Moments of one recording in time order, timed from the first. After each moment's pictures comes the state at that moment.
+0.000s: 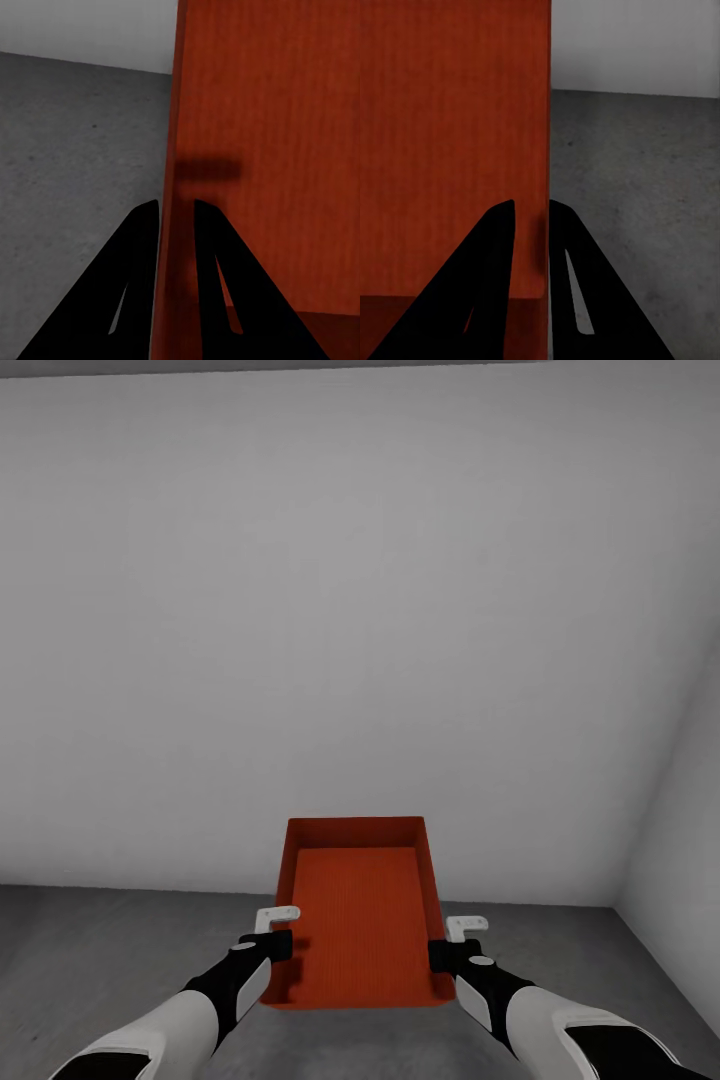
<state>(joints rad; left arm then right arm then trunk) -0.71 -0.11 0.00 -0.18 0.08 0.06 0.14 -0.77 0.09 0.00 0.02 0.03 -0.11 -0.06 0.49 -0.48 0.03</state>
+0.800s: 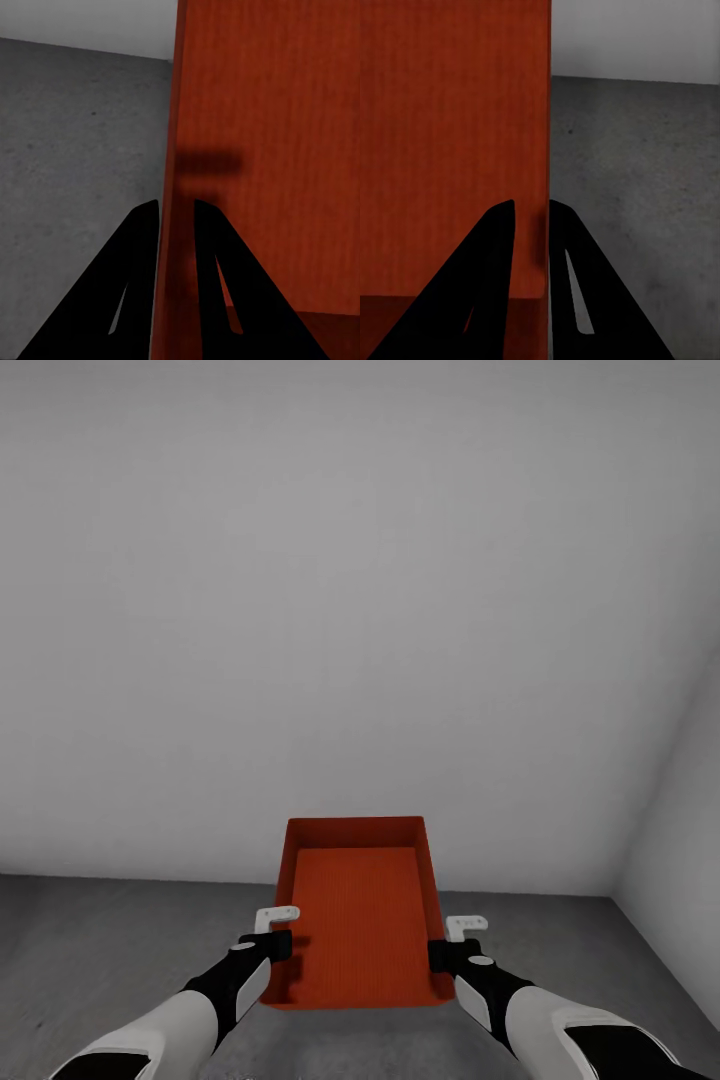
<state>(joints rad) -0.71 -0.10 0.00 -0.19 0.08 0.06 0.14 -0.77 0.09 0.00 0.02 0.03 -0.11 -0.06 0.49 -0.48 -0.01</state>
